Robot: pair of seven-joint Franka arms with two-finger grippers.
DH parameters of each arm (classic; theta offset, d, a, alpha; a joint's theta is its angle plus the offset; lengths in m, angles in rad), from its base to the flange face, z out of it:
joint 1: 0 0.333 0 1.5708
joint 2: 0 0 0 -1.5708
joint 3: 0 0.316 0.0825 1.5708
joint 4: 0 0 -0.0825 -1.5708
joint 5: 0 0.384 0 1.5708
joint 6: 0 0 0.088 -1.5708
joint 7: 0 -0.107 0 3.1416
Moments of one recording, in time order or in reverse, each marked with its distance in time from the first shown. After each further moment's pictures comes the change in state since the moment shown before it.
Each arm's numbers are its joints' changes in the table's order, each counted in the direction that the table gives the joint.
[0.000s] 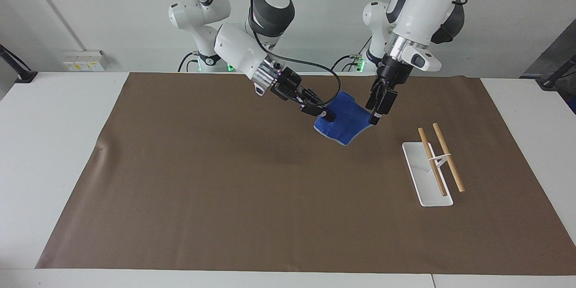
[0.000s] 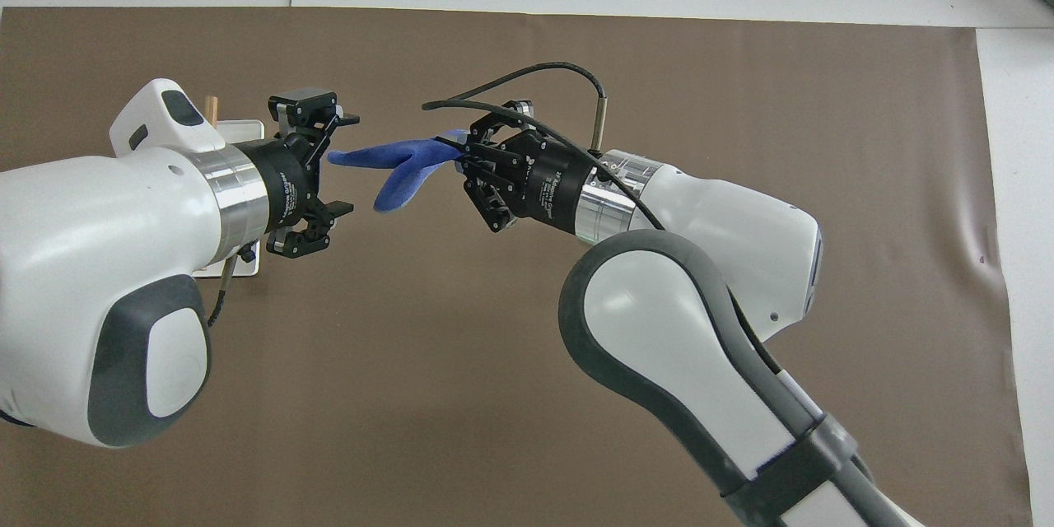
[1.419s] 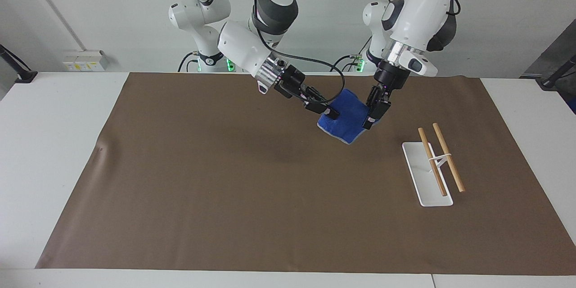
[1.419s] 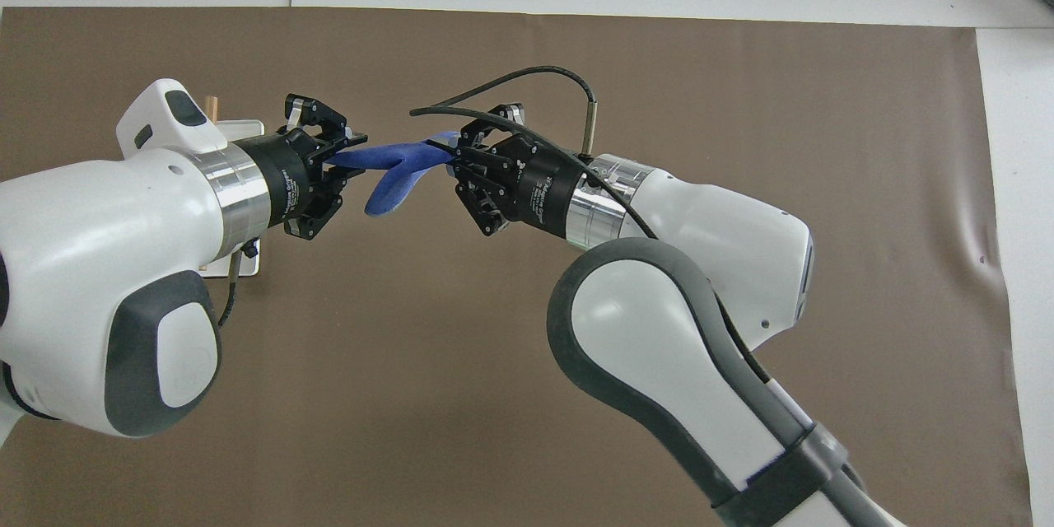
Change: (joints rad) left arm 0.018 -0.013 -0.015 -0.025 -0.040 0.081 -0.075; right arm 0.013 0.000 0.000 0.004 0.000 0.016 0.013
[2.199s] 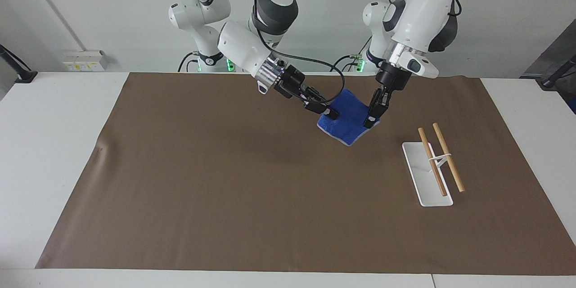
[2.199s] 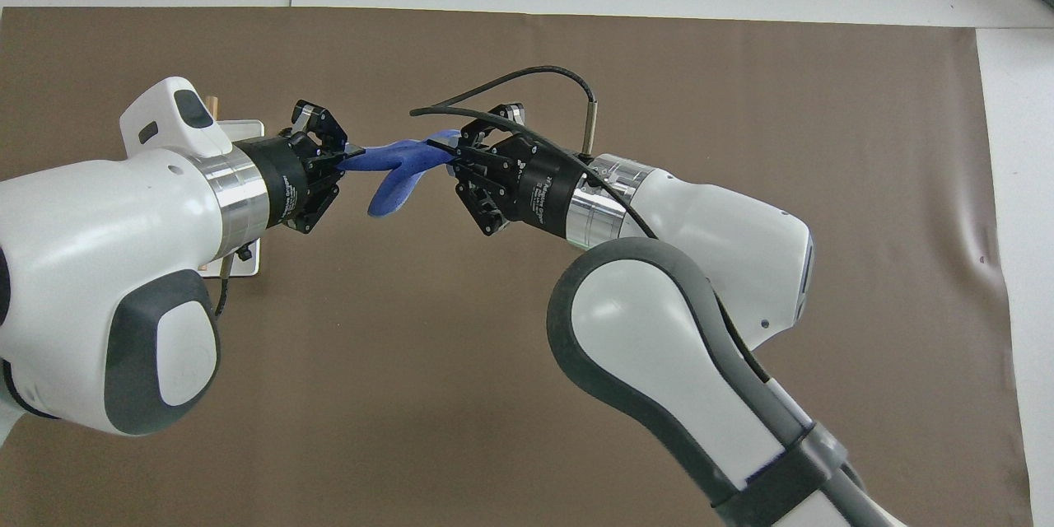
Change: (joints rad) left arm 0.003 -0.001 0.002 -0.005 0.000 -0.007 -0.153; right arm 0.000 -0.001 0.000 0.000 0.000 0.001 0.000
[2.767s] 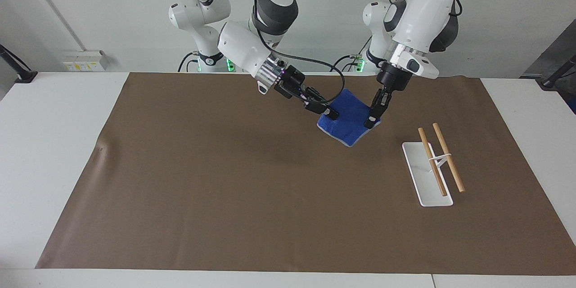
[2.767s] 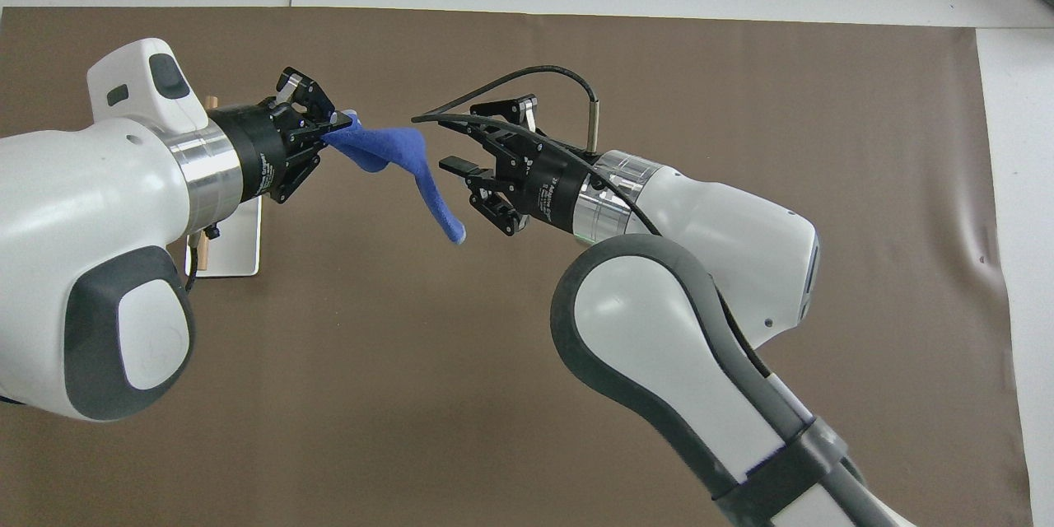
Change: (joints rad) left arm 0.014 -0.029 0.003 0.101 0.000 -0.003 -0.136; right arm -0.007 -0.004 -0.007 -0.011 -0.042 0.047 0.201
